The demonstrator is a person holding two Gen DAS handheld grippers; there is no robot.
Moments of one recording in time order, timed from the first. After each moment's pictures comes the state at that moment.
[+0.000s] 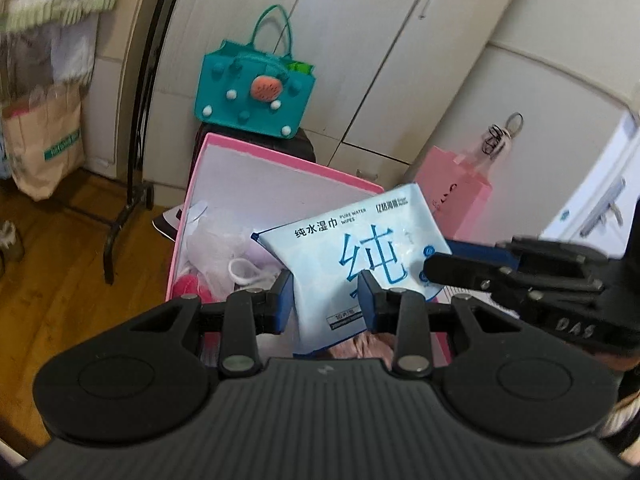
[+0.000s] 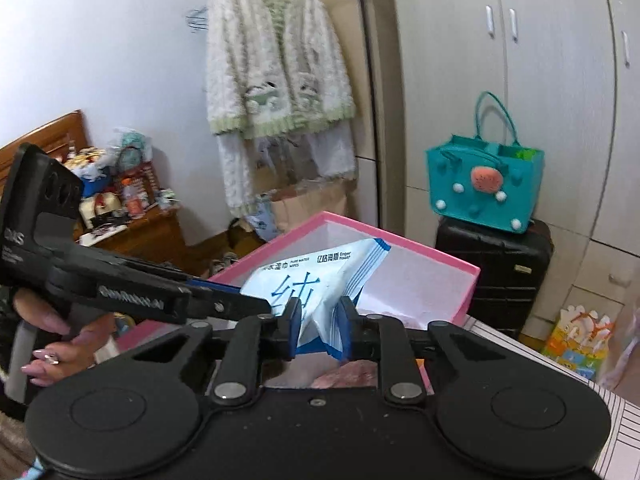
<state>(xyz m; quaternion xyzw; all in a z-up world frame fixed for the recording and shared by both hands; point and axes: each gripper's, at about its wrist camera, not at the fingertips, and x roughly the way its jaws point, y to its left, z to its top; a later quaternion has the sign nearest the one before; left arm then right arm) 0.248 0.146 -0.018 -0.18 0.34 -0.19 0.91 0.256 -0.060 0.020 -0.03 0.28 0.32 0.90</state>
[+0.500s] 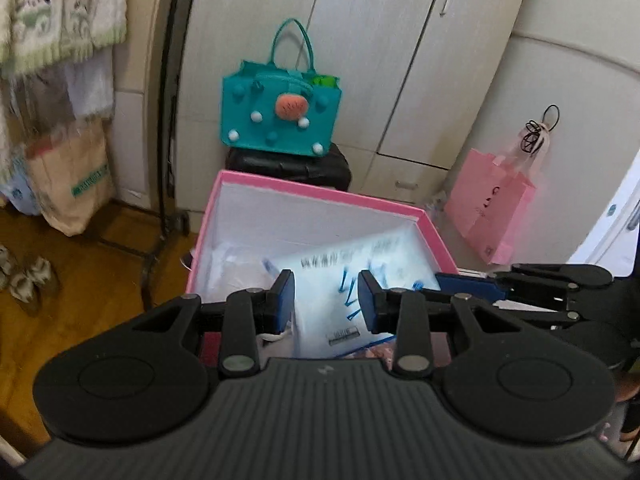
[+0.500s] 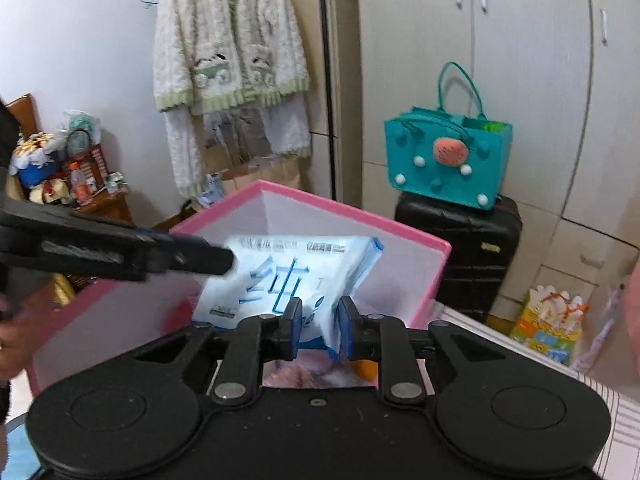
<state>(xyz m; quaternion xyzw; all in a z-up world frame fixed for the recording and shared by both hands) 0.267 0.128 -0.013 -0.11 0.32 -0.13 0.93 0.293 -0.053 -0.019 -0.05 0.31 0.26 0.91</state>
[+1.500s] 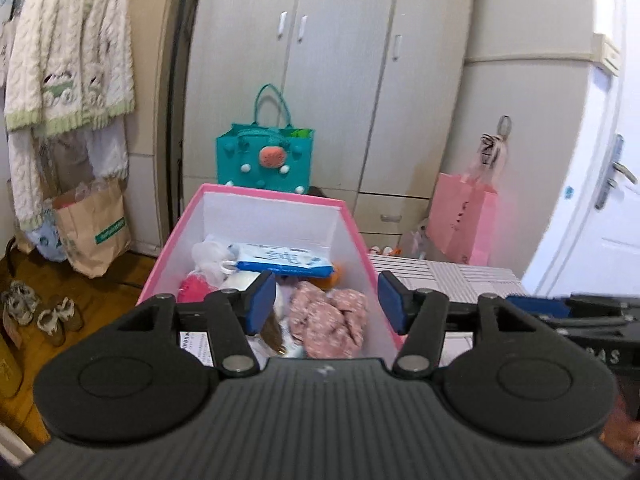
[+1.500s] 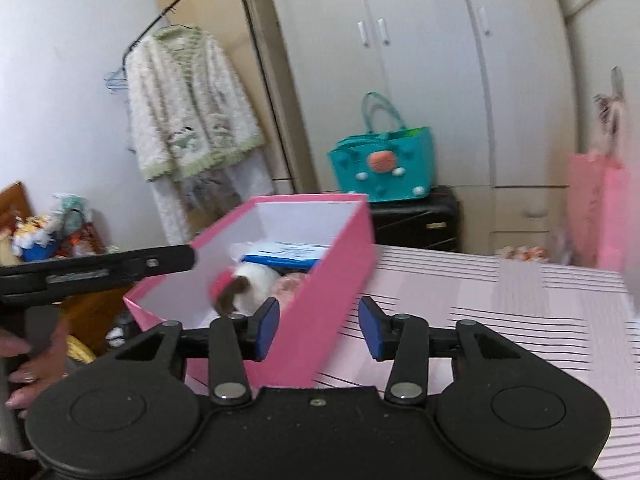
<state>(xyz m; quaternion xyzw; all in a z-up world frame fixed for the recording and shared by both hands) 0.104 0.064 0.017 -0.06 0.22 -0.12 0.97 0.111 -0.136 -0.001 0.06 0.25 0.18 0.95</state>
